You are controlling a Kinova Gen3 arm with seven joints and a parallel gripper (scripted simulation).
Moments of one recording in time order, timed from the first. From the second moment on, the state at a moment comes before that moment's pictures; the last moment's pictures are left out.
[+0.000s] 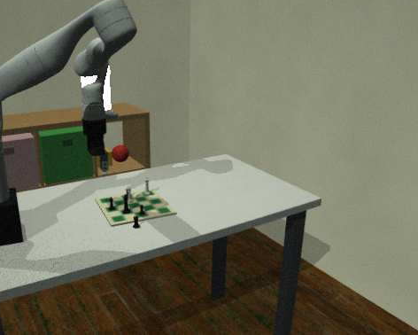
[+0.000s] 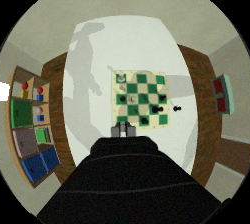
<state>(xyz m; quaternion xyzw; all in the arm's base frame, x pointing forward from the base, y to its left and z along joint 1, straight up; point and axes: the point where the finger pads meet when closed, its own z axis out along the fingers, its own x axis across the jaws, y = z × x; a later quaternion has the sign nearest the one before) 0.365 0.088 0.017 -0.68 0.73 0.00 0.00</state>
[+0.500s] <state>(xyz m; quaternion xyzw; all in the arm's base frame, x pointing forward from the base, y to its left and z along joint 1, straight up) 0.371 0.084 -0.028 -0.68 0.73 -0.01 0.01</state>
